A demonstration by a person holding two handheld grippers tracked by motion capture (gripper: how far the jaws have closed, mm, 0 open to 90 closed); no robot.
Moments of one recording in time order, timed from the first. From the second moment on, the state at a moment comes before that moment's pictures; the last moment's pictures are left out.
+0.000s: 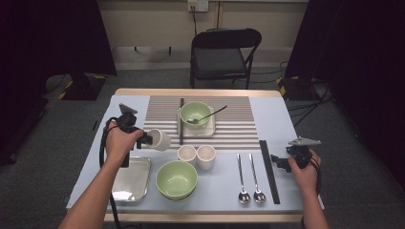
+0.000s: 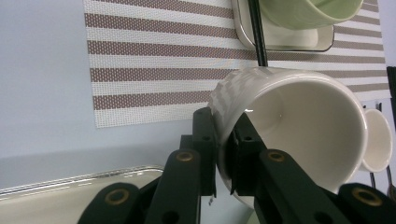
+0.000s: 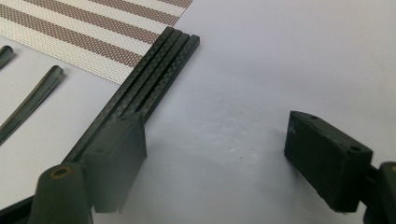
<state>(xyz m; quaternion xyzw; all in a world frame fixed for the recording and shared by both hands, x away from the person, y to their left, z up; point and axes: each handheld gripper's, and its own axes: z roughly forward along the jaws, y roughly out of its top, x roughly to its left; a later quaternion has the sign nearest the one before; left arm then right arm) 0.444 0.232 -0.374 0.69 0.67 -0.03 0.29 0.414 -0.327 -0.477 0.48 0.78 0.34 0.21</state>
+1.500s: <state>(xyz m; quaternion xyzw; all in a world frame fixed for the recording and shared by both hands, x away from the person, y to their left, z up) 0.468 0.228 -0.369 0.68 0.67 -0.02 0.29 0.414 -0.327 -0.477 0.48 0.78 0.34 0.21</state>
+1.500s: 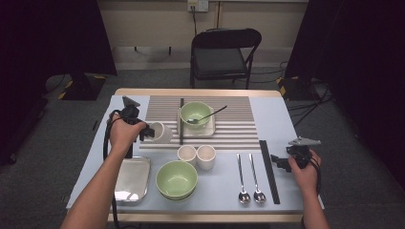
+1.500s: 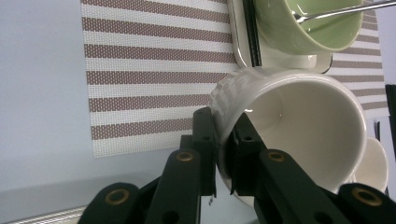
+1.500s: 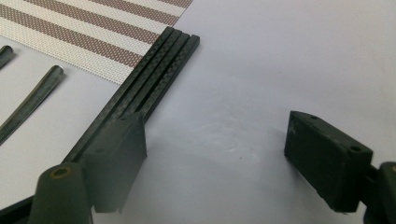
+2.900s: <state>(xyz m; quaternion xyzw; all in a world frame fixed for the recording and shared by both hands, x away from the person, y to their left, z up) 0.485 0.227 -0.370 0.67 0.68 -0.03 0.28 0.415 -0.327 -0.477 0.49 0.78 0.34 0.21</state>
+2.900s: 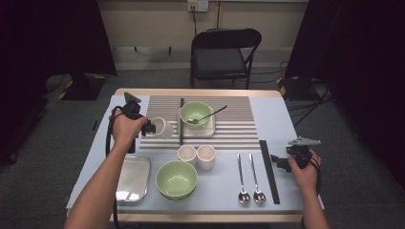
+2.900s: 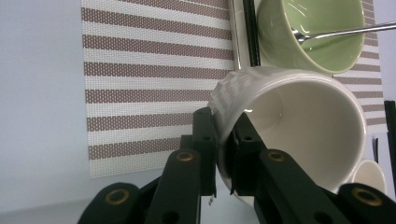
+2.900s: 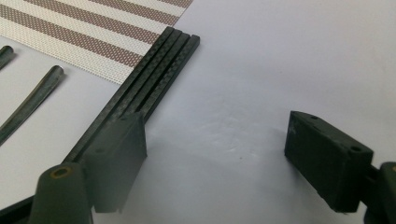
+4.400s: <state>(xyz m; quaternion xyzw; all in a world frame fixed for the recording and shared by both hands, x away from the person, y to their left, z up) 0.507 0.223 -0.378 0.65 0.70 -0.02 0.28 0.415 -0.327 -0.477 0.49 0.78 0.34 0.21</state>
